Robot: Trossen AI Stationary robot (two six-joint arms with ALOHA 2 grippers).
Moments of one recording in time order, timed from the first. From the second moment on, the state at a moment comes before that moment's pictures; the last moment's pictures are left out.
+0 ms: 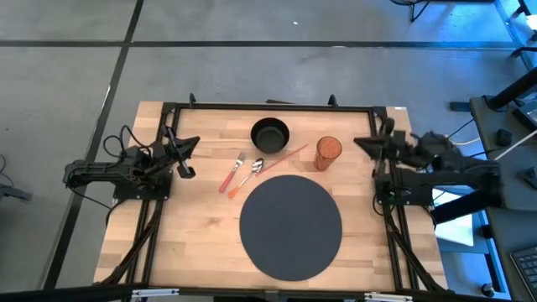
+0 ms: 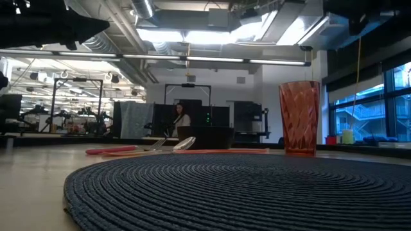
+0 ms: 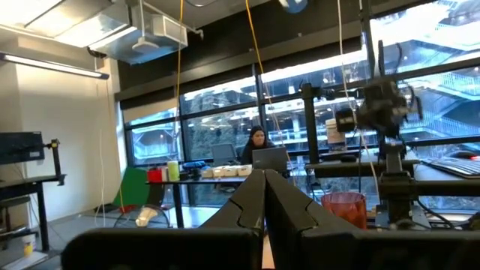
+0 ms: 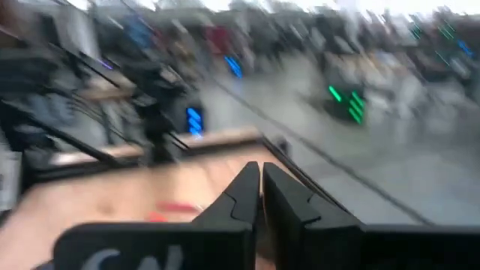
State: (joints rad) left arm 0.03 0.01 0.01 0.42 -0.43 0.27; right arm -0.03 0.35 0.61 -0.32 0.32 0.04
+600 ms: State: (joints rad) left arm 0.03 0.01 0.01 0.42 -0.43 0.26; right arm -0.12 1.14 1.58 -1.23 0.57 0.17
